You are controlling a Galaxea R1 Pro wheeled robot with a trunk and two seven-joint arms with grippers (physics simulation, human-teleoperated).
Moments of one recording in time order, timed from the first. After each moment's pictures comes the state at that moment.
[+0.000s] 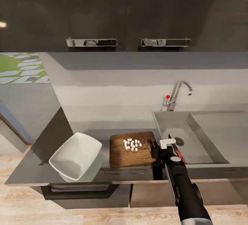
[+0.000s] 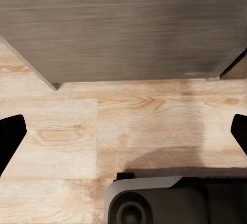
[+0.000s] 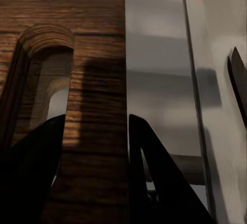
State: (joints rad) left arm 0.19 0.04 -0.12 -0.67 0.07 -0.54 0.09; right arm -0.43 0.17 -0.10 -1.34 0.36 0.56 0.14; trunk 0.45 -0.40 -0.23
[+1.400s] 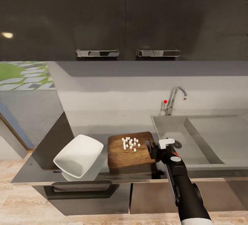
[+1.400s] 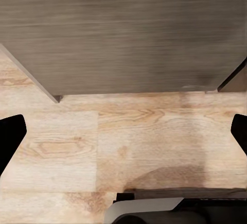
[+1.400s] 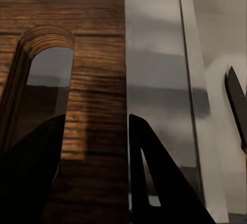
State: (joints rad) left arm 0.19 0.04 -0.12 -0.67 0.07 -0.54 0.09; right arm -0.43 0.17 -0.10 -1.34 0.35 0.56 0.18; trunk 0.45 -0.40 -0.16
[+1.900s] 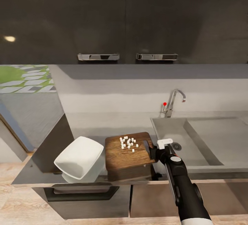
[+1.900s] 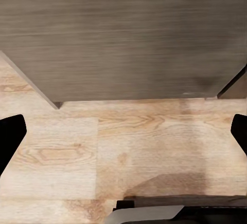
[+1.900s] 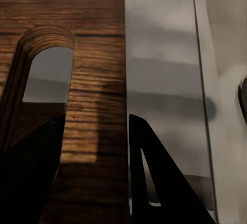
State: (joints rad) left arm 0.19 0.04 -0.12 -0.67 0.07 -0.54 0.09; right arm -0.43 0.17 -0.10 -1.34 0.36 0.56 0.24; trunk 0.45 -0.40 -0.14
